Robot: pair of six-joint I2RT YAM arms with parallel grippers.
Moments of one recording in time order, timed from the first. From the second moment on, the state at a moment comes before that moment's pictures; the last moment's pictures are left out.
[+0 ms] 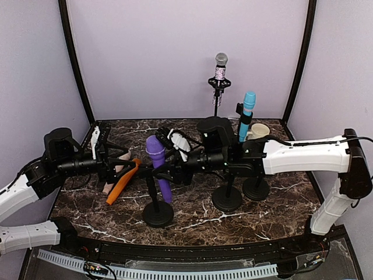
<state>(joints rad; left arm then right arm) -0.60 0.73 0.64 -0.17 0.45 -0.04 1.14 1.64 1.26 0.00 -0.28 0.01</state>
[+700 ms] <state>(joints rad) -0.60 0.81 0.63 -0.13 0.67 -0.04 1.20 1.45 1.06 0.15 -0.12 0.09</state>
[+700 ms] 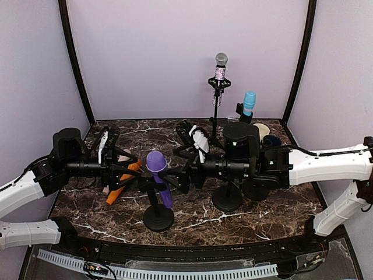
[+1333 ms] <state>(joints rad) -0.80 0.83 0.65 -0.26 0.46 0.08 1.38 1.59 1.38 -0.10 0.39 0.24</state>
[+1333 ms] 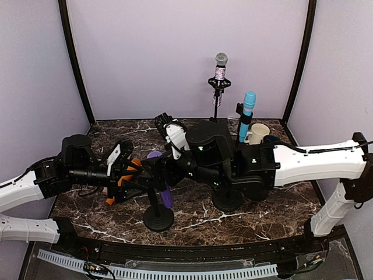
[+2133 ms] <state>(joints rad) -0.82 0.87 0.65 -0.28 0.42 0.09 1.41 1.66 1.44 -0.19 0.45 0.19</state>
